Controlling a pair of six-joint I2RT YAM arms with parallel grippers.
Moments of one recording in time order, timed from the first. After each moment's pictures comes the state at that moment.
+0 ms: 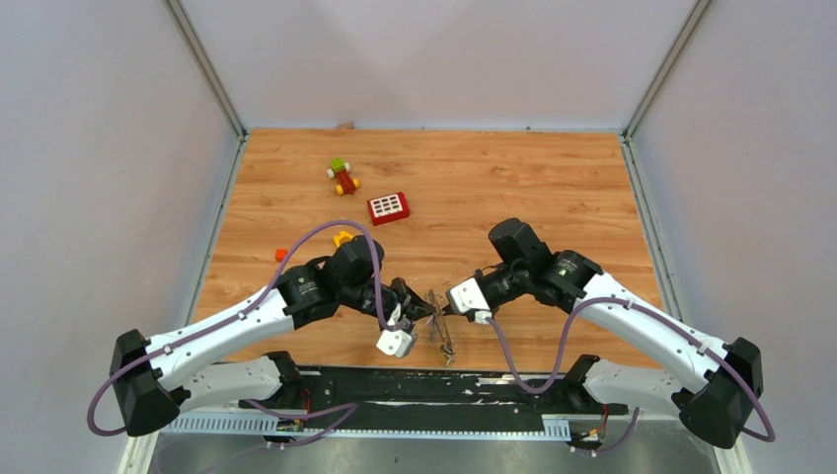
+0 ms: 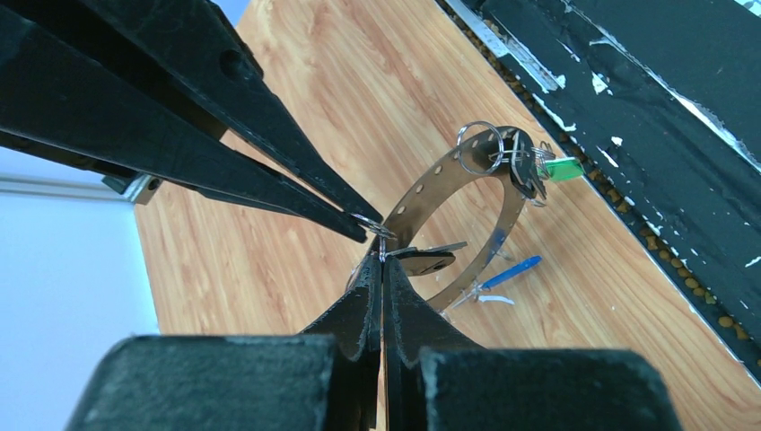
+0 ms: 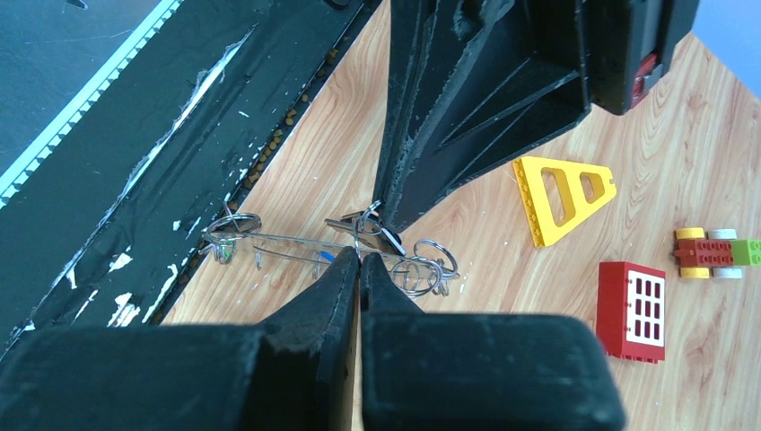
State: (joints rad) left arm -0.97 1.02 0.84 -0.45 0.70 1.22; right arm 0.82 1.09 0.93 -0.64 -0.86 -1.11
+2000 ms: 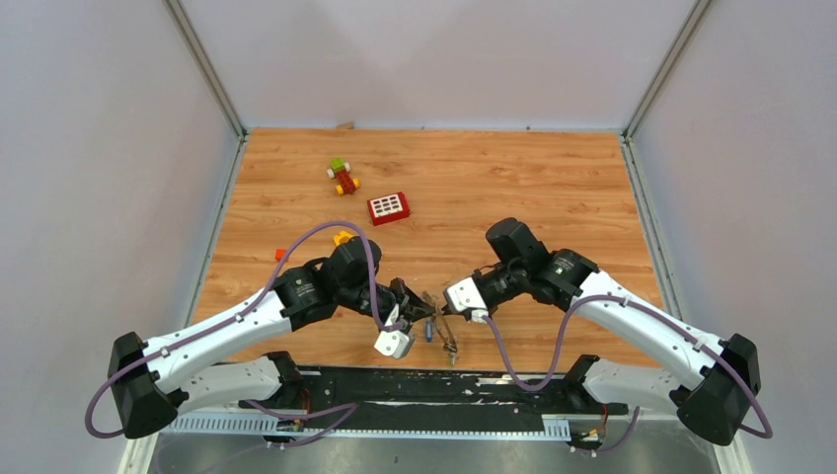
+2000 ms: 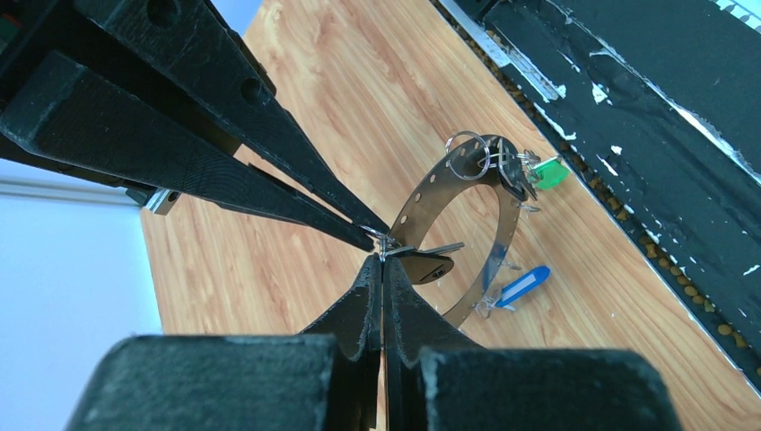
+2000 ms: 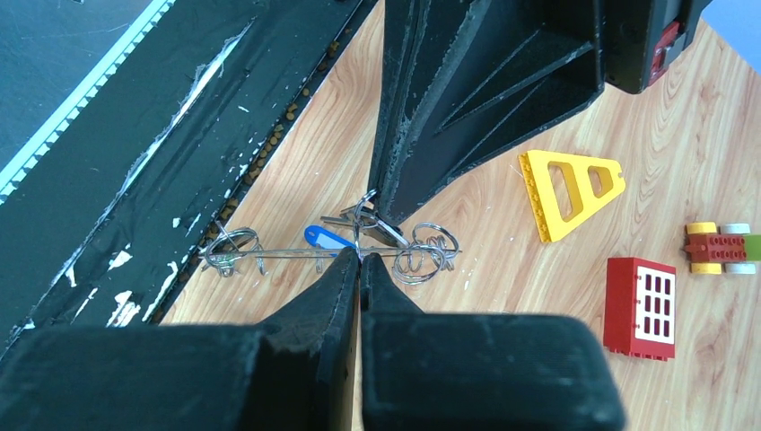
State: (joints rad) left arm -0.97 1.00 0.82 -0.43 0.71 1.21; right arm 0.82 1.11 0.93 -0.64 -0.85 -1.10
